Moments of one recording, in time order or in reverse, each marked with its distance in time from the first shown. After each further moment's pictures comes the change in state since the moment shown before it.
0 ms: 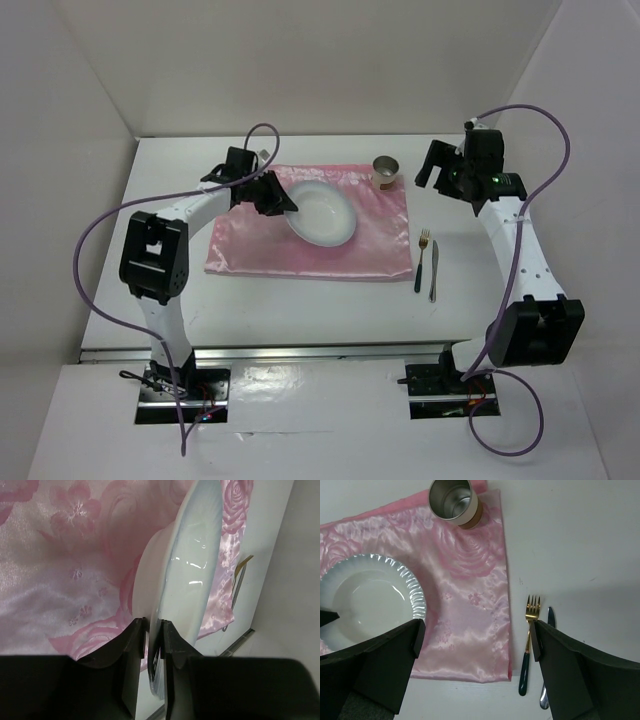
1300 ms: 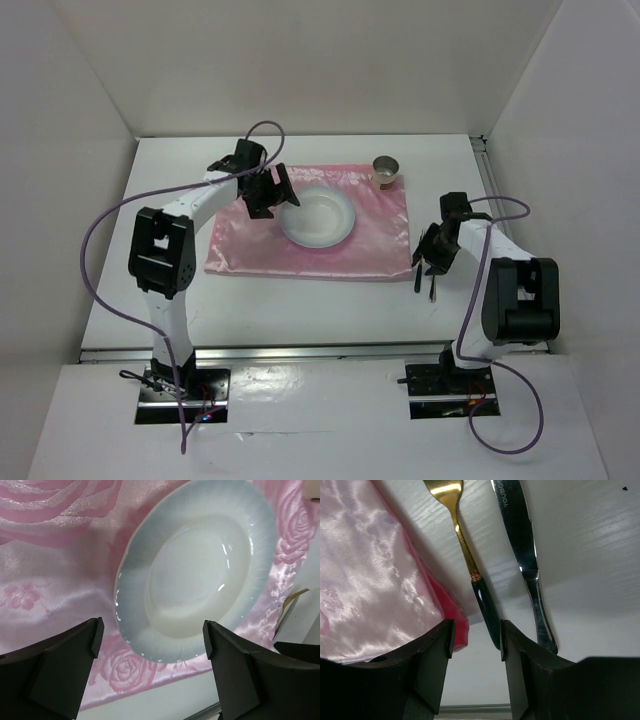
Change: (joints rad) left arm -0.029 0.103 0.170 -0.222 -0.241 0.048; right arm -0.033 0.128 -0.470 -0.011 -0.032 0.252
